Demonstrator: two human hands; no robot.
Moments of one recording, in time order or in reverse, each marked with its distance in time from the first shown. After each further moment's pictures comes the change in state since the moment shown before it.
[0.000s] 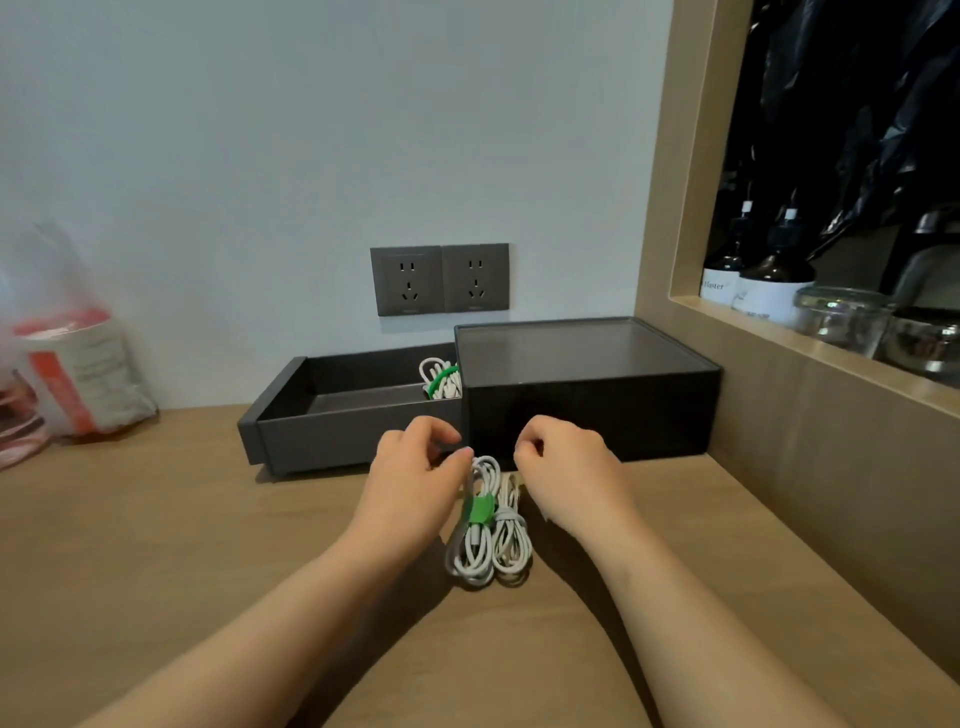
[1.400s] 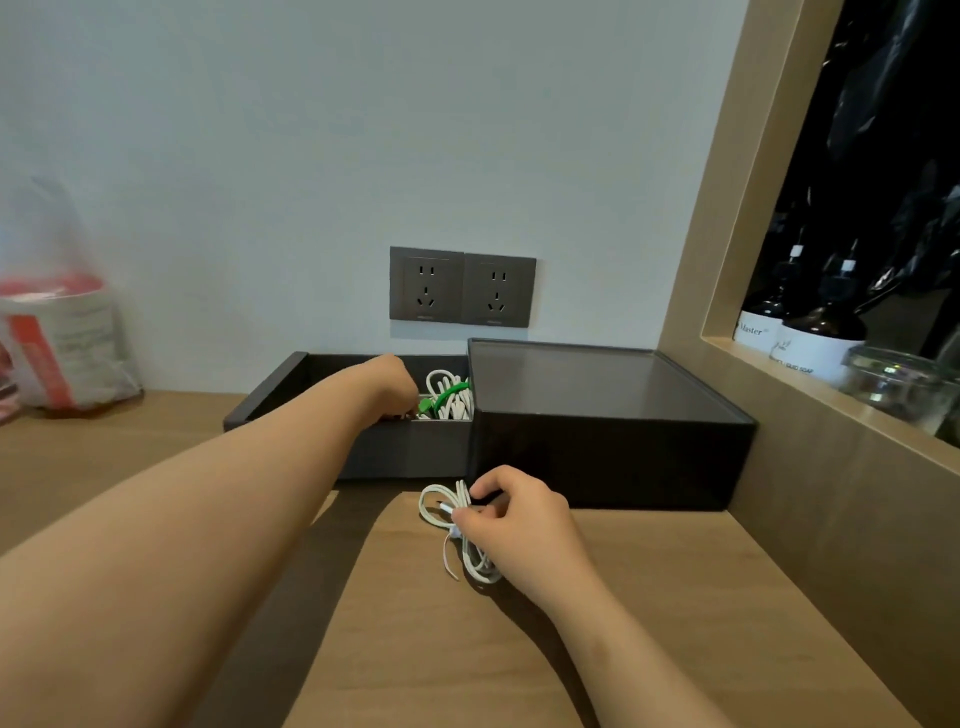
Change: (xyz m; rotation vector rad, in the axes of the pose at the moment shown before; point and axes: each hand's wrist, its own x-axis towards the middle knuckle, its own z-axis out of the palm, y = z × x) left_hand 0.143 -0.015 -0.032 0.440 -0.185 -0.341; right_hand 0.009 -0.011 0.037 0.295 -0.152 0.049
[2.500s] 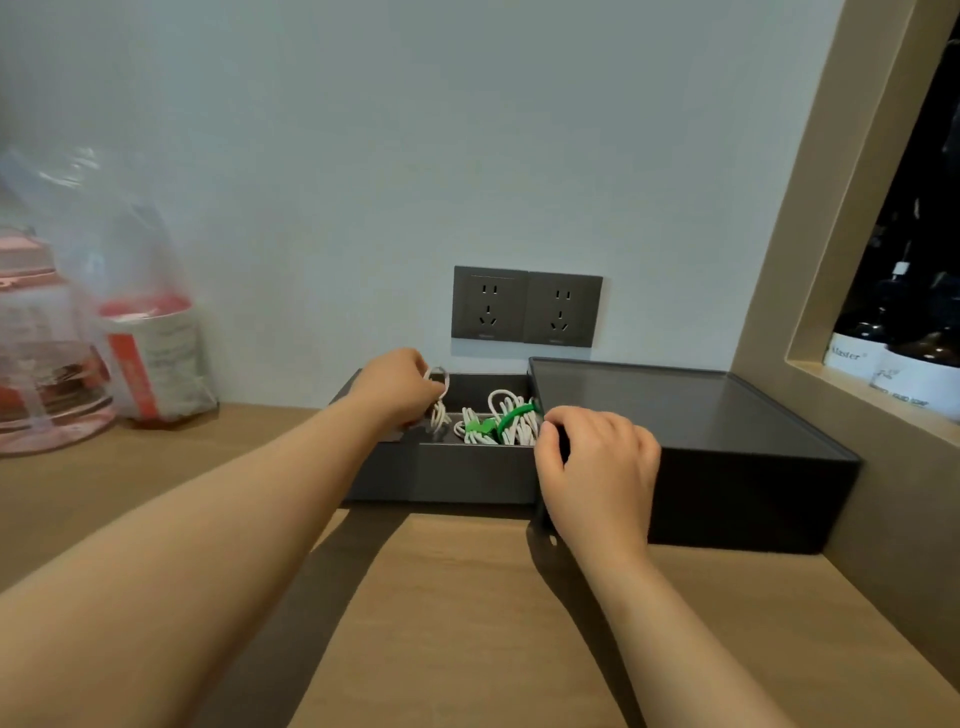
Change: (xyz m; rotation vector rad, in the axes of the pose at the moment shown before) left_hand -0.016 -0.029 -0.036 -0.135 0.190 0.050; right_hand 0.040 -0.033 0.004 -0.356 0.558 -0.287
